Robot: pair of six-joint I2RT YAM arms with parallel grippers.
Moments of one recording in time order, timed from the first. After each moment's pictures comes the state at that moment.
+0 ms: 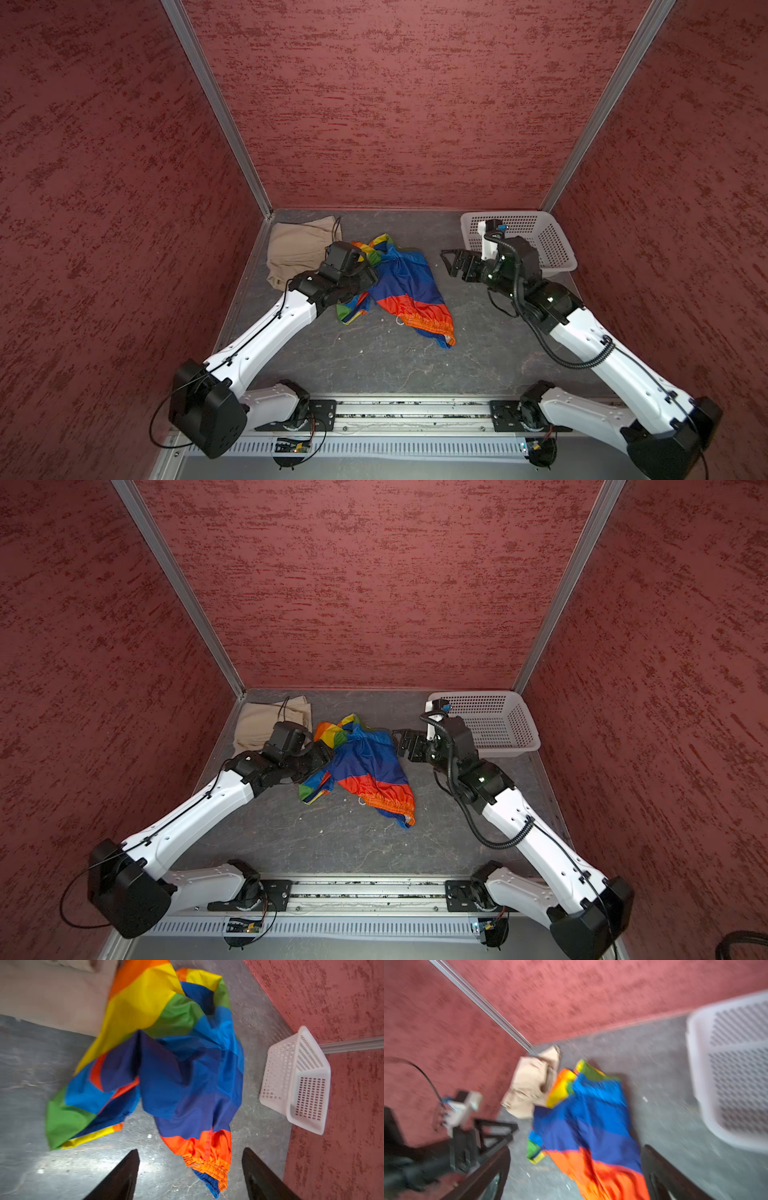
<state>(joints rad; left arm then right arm) -0.56 1.27 1.06 -0.63 0.01 -1.01 0.55 1.02 0.98 -0.40 0.00 0.58</state>
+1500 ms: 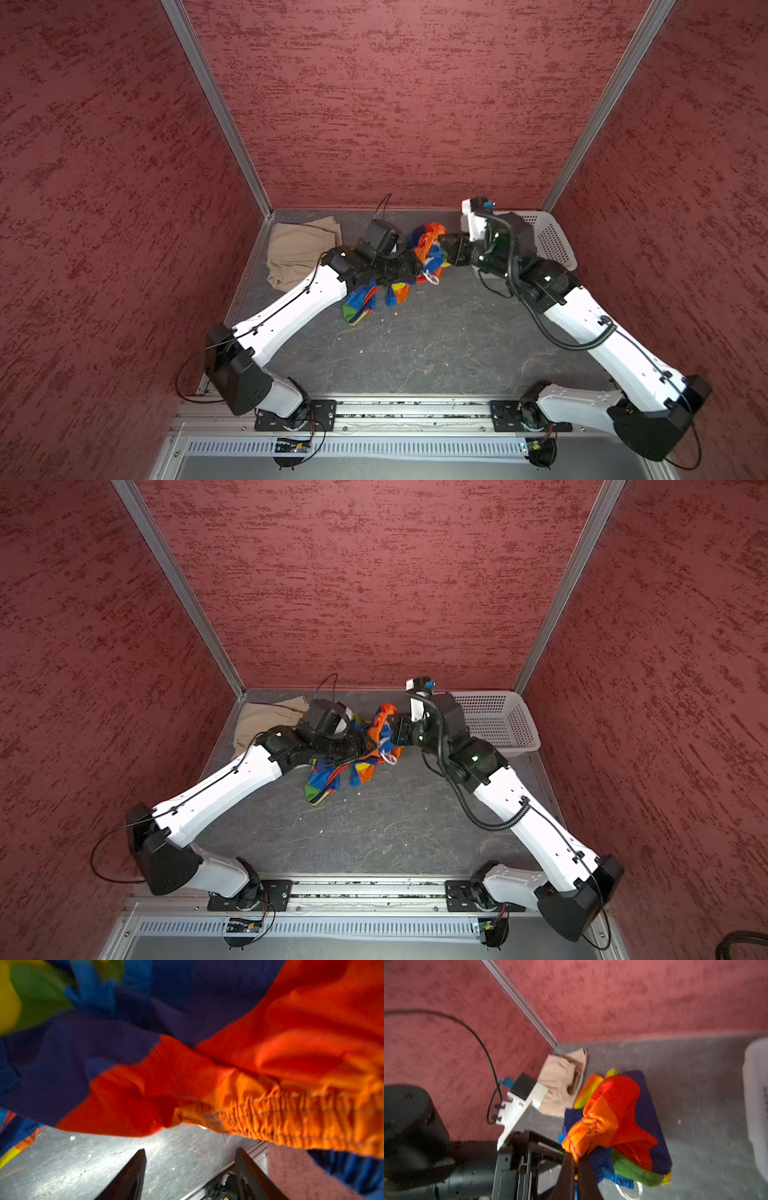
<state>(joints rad) -0.71 1.44 1.49 -0.74 0.15 -0.85 0.61 1.24 1.46 -0.48 -0.10 0.50</state>
